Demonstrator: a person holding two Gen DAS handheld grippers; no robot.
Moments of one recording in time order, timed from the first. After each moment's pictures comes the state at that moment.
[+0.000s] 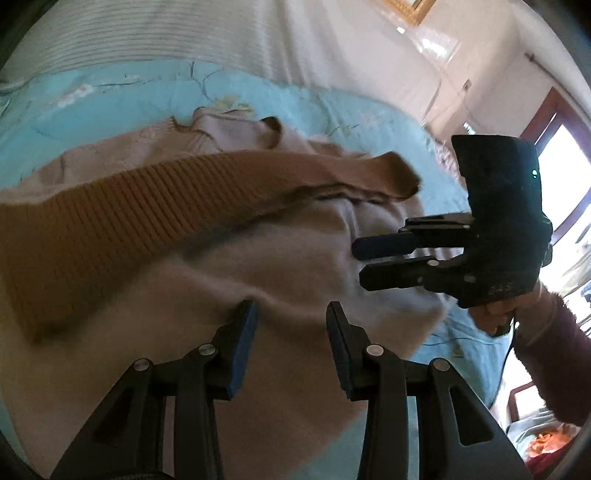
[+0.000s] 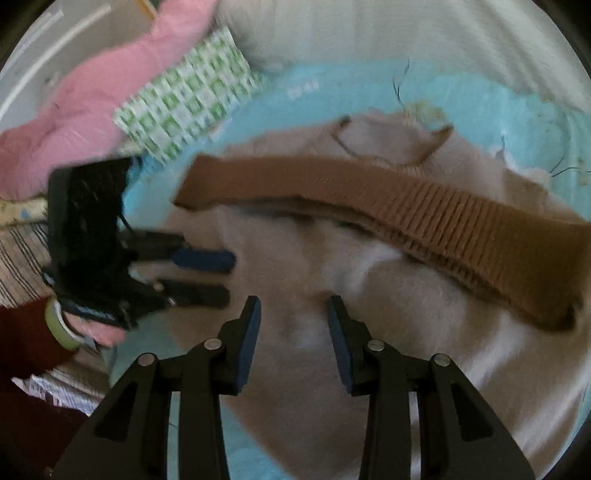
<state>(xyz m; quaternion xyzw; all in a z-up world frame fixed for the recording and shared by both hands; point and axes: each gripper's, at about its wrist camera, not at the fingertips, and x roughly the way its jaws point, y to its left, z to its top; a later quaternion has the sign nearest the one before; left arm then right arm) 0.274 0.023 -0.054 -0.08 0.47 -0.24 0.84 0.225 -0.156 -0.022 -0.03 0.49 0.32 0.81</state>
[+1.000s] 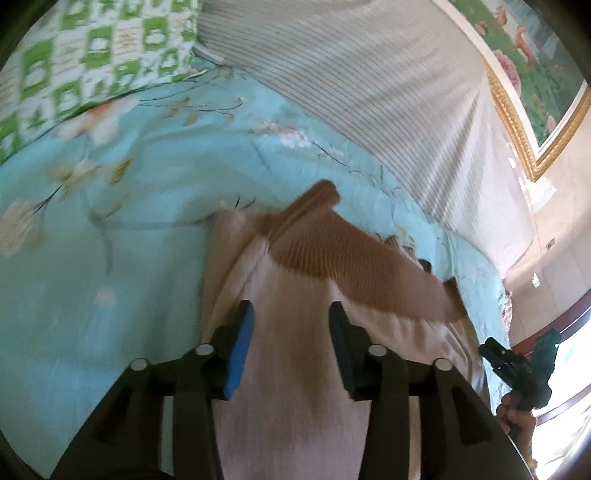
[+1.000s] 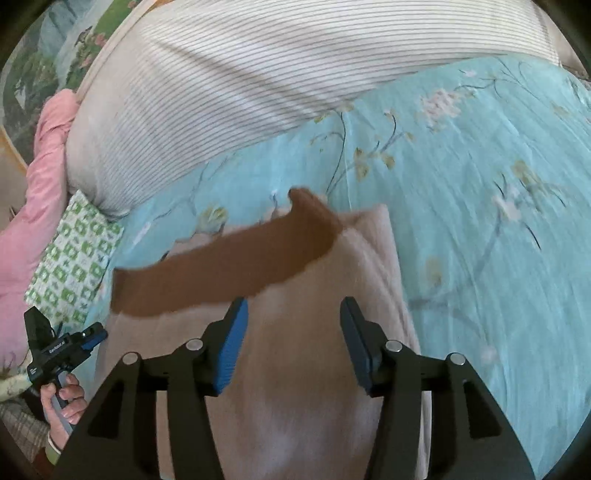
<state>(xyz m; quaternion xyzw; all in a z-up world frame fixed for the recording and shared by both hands) 0.268 0.172 -0.036 -0.28 0.39 -0.02 0.88 0.219 -0.285 0.011 0.17 0.38 0.06 0.91</state>
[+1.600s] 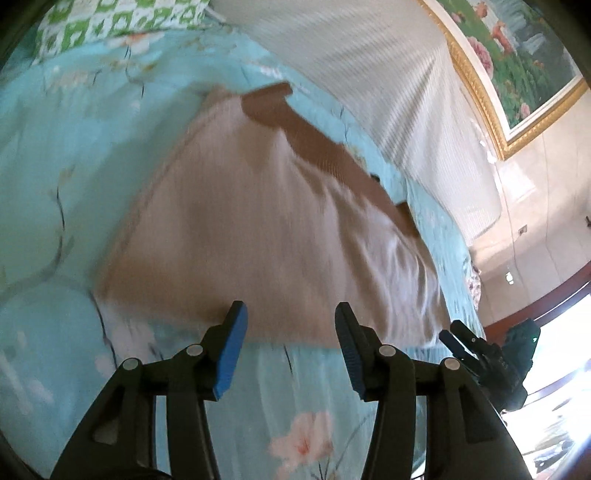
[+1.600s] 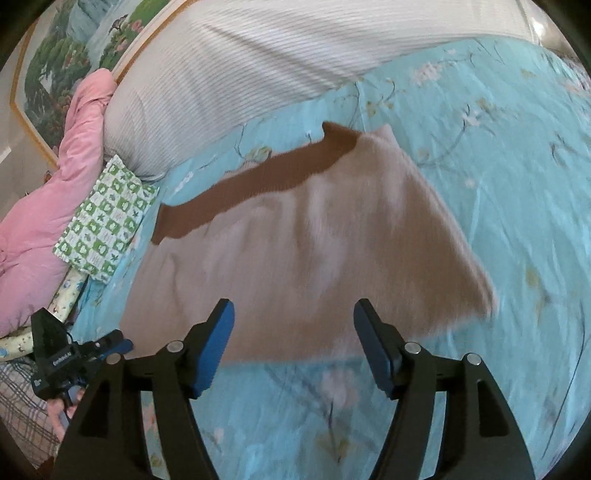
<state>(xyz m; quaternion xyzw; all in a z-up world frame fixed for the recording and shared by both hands) 0.121 0.106 -0.050 -0.33 0.42 -0.06 0.85 0.094 -0.244 -0.008 0.18 0.39 0.08 0.90</state>
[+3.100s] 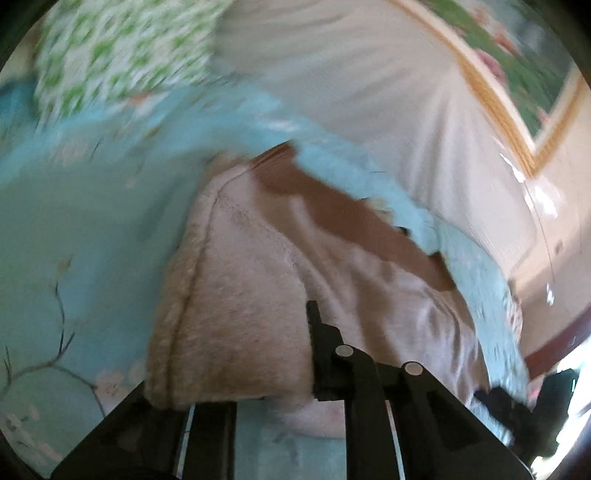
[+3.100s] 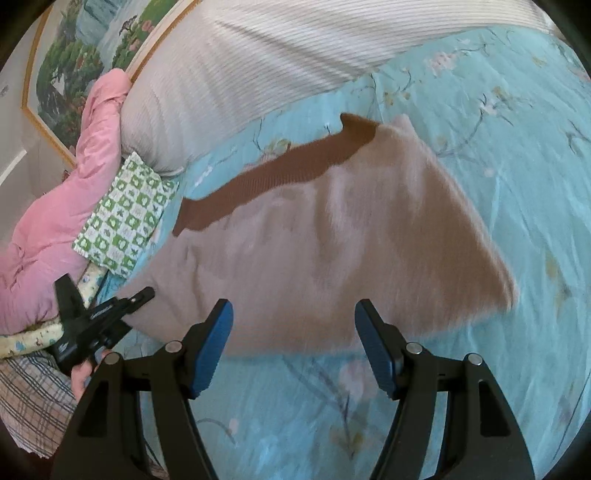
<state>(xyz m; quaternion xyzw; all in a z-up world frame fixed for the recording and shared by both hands) 0.172 0.090 -0.020 -0.26 0.35 0.03 0.90 0.101 -0.246 -0.003 0.19 0.39 0.12 0.89</state>
